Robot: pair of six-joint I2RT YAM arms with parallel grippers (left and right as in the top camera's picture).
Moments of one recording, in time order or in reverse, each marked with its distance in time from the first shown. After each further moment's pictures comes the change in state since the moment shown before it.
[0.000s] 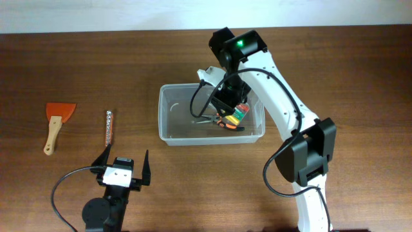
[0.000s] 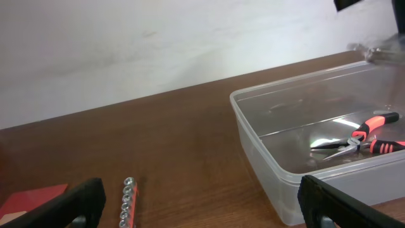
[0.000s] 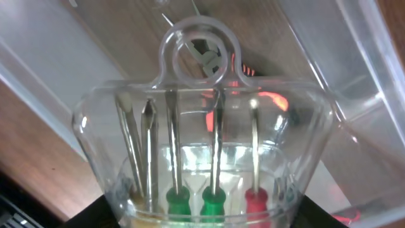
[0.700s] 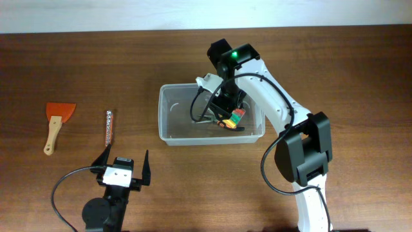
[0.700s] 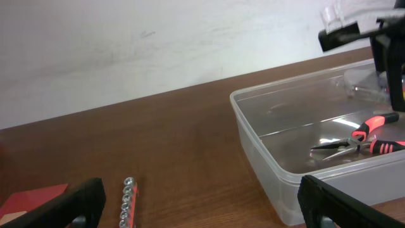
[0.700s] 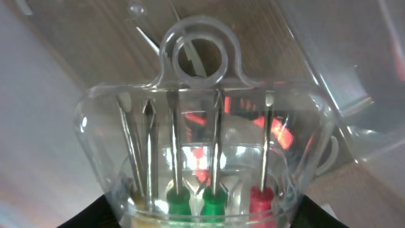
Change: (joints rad) left arm 0.000 0.000 0.000 0.000 0.000 0.000; right arm 0.000 0.000 -0.204 0.228 0.000 -0.016
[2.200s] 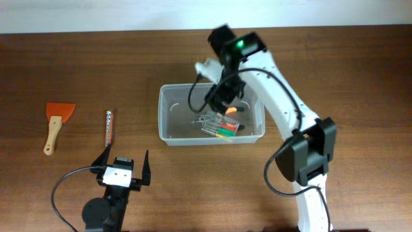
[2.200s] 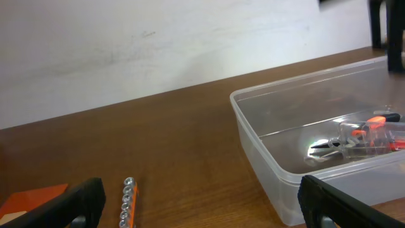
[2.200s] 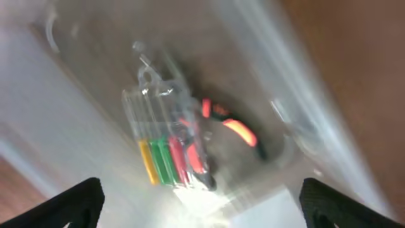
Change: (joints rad) left arm 0.000 0.000 0.000 0.000 0.000 0.000; right arm -0.013 0.001 0.244 -0.124 0.015 0.020
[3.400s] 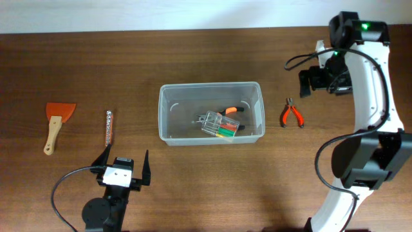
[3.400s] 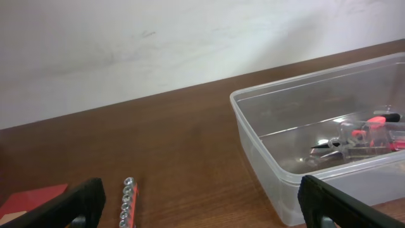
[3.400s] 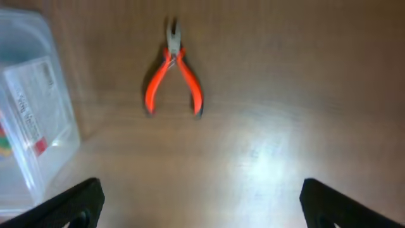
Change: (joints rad) left arm 0.000 0.000 0.000 0.000 0.000 0.000; right arm -0.569 -0.177 -0.200 -0.060 0.103 0.311
